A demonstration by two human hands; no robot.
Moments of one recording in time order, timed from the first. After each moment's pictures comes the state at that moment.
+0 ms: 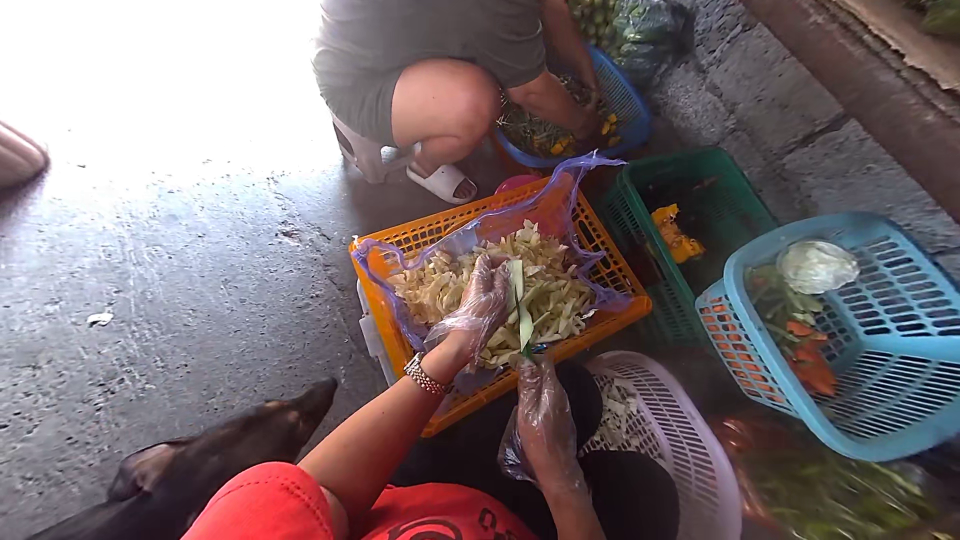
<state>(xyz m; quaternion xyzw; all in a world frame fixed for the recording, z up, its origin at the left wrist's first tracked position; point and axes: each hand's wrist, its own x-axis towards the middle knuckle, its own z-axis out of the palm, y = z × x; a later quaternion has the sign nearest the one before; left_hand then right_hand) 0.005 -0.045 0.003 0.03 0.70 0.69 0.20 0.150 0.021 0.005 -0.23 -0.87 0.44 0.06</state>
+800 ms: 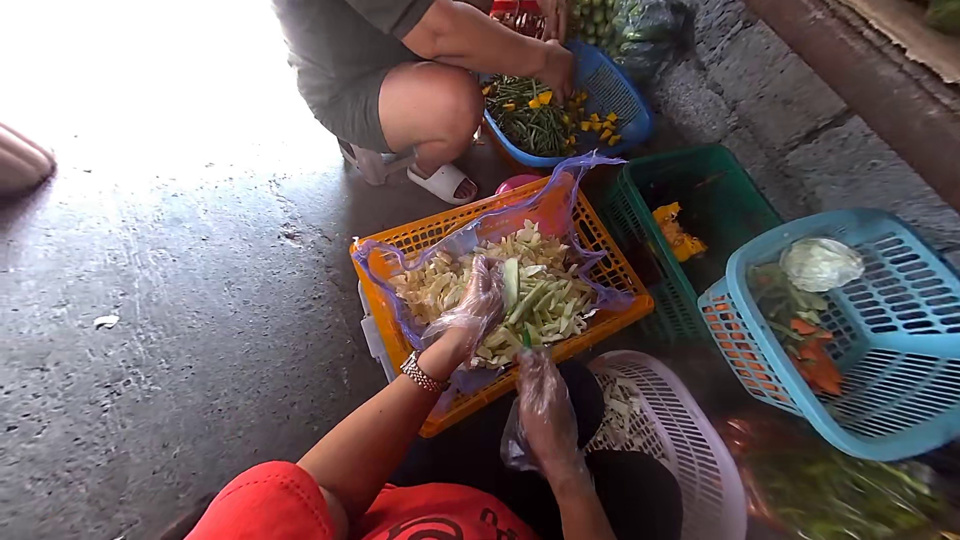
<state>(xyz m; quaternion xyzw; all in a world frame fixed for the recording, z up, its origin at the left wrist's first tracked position) 0.003 -0.051 0.003 0.04 0.74 0.63 0.22 0.139 0.029 0.004 -0.21 -0.84 0.50 0.05</state>
